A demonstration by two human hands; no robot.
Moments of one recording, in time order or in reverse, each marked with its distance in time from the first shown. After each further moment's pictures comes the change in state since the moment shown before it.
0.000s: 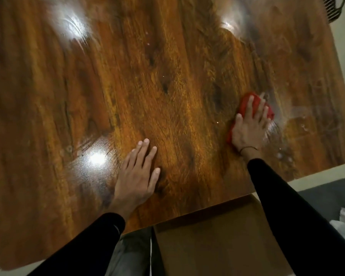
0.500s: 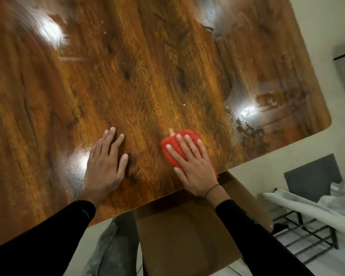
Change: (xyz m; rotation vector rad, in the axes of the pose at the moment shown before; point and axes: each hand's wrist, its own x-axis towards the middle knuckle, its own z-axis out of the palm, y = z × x) left_hand -0.002 0.003 0.001 -0.006 0.042 -0.035; right_hand -0.170 0.055 0.046 -0.162 -0.093 -0.779
